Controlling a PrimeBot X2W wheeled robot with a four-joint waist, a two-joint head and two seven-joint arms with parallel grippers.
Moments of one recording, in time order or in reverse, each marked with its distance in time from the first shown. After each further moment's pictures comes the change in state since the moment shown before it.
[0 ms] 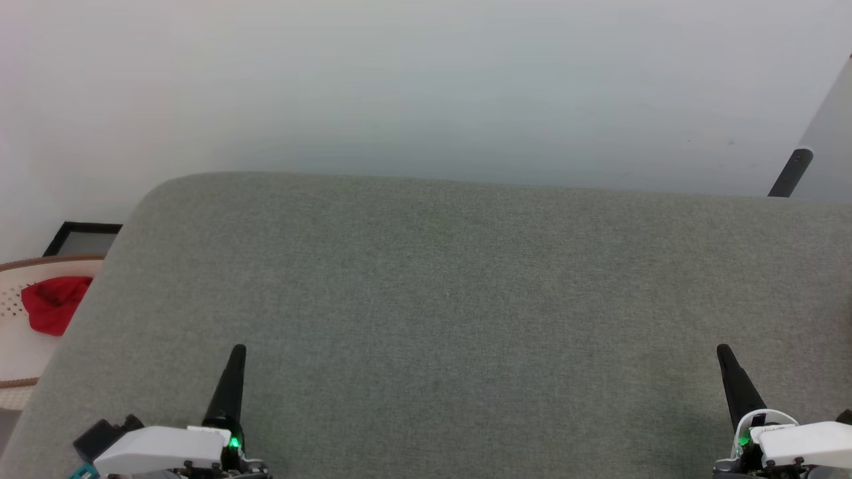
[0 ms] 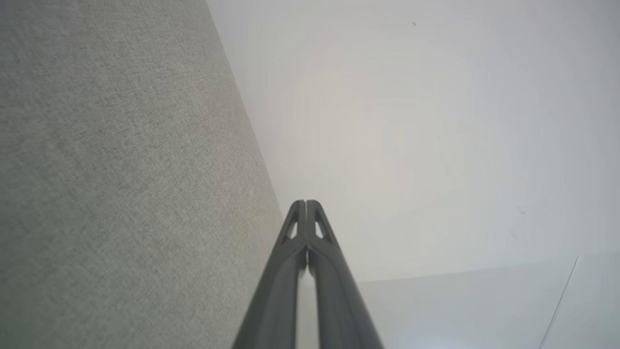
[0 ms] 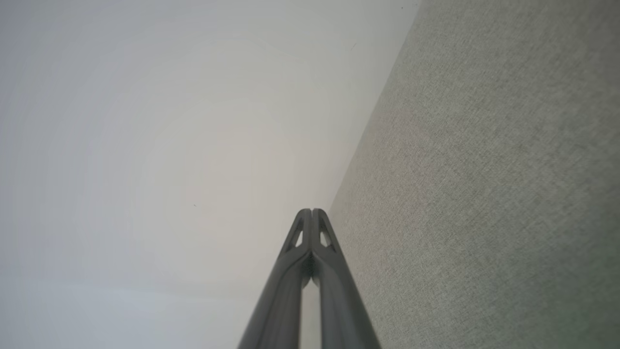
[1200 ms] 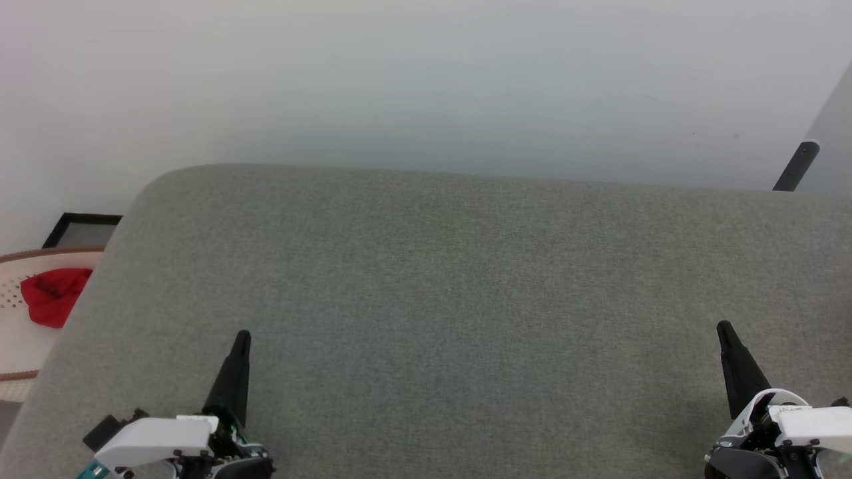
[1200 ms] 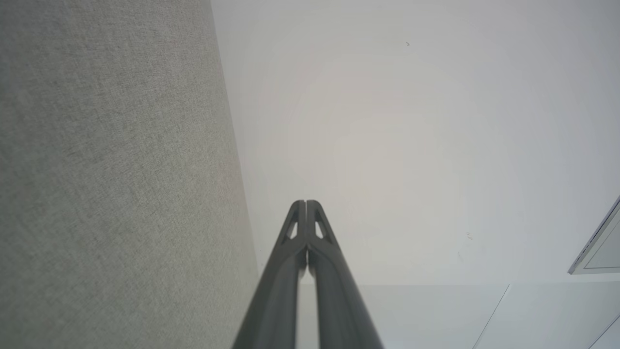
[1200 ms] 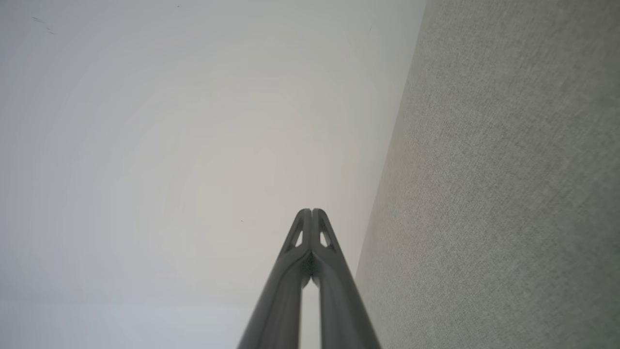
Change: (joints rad) left arm -0.035 -0.019 0.017 0.009 -0.200 0.000 0.058; right arm -0.046 0.017 -0.018 -0.002 0.222 0.000 0.043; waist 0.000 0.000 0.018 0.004
